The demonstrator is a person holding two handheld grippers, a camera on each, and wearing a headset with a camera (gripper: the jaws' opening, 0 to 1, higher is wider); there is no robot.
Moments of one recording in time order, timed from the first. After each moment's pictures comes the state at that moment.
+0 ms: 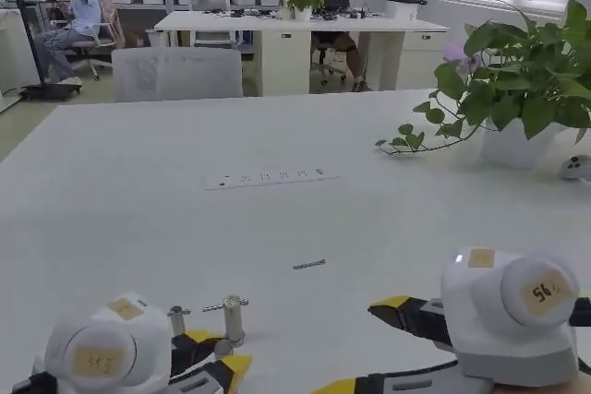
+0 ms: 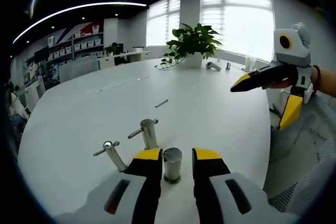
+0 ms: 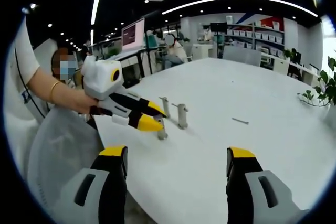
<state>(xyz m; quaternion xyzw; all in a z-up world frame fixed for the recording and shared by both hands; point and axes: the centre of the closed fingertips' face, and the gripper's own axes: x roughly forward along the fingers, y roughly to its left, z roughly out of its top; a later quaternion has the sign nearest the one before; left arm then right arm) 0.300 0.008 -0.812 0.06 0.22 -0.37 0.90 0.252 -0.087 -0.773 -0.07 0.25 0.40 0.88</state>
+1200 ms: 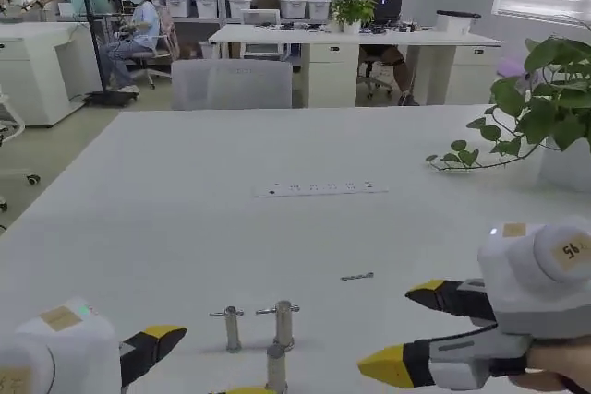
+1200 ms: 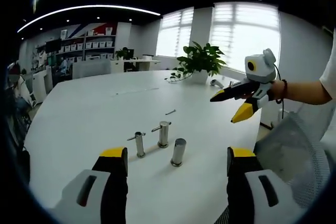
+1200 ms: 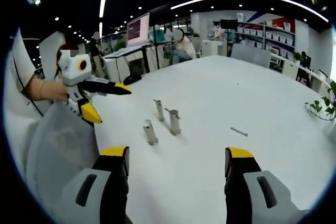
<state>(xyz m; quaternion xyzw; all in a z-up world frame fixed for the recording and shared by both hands) 0.261 0.068 -0.766 0.00 0.20 -0.35 0.91 0.296 -0.086 -0.768 -0.10 0.27 0.44 0.85</state>
